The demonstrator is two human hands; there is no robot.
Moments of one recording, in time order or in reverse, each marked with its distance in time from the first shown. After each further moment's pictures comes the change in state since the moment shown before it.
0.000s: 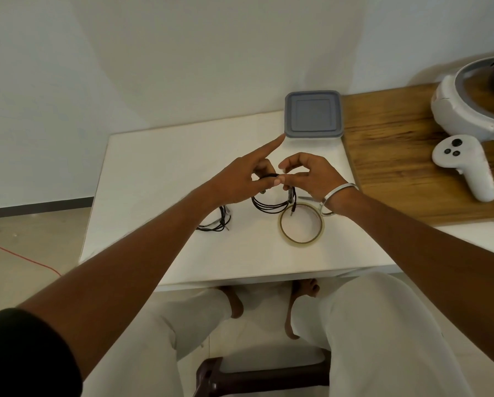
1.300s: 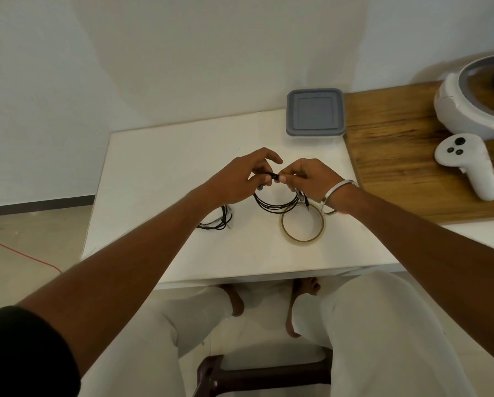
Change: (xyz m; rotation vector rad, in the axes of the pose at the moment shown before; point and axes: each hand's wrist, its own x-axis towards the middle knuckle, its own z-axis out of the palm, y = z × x) left_hand -0.005 -0.008 -0.001 0.089 0.040 -0.036; right_hand 0.003 -0.006 0.004 -0.342 -0.078 0.019
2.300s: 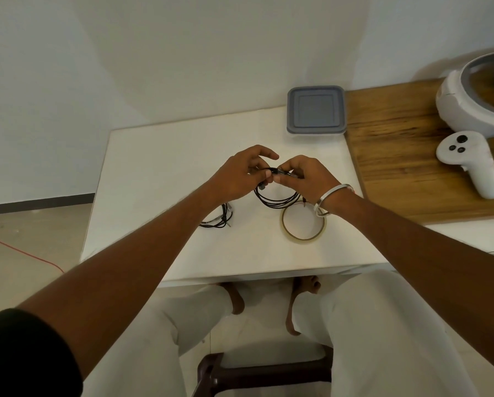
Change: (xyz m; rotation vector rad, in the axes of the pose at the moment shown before) left_hand 0.001 0.000 0.004 -0.151 0.076 -0.155; right_hand 0.000 0.001 0.013 0.010 0.115 -0.087
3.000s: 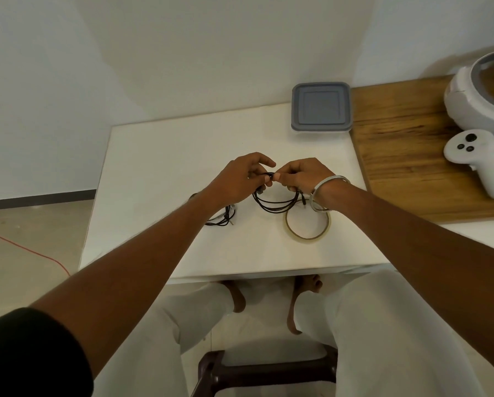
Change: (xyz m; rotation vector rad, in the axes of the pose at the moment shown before) left_hand -0.003 -0.016 0.004 0.016 0.011 -0.092; right_hand 0.012 0.002 0.007 0.227 -0.096 0.274
